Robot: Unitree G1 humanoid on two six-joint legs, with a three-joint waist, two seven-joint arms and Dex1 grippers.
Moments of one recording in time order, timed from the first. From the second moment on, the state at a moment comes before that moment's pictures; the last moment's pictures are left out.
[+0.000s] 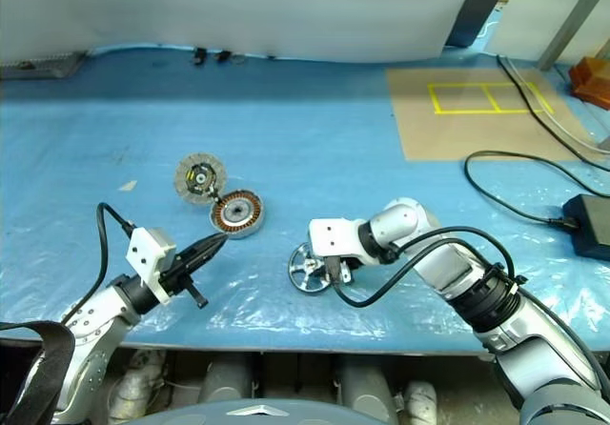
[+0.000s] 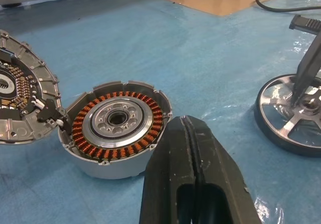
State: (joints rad) left arm 0.25 0.46 0.07 -0.44 -0.34 0.16 -0.65; right arm -0.54 -0.68 0.56 -0.21 0.00 0.38 1.21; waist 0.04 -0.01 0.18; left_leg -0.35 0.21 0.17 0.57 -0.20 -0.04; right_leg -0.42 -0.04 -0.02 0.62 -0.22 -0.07
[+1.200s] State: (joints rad) left arm 0.17 0.46 0.07 -0.40 -0.33 0.17 -0.65; right arm -0.60 -0.66 0.56 -0.18 -0.06 0.53 1.22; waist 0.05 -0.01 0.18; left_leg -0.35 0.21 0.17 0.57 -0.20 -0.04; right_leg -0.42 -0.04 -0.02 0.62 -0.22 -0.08
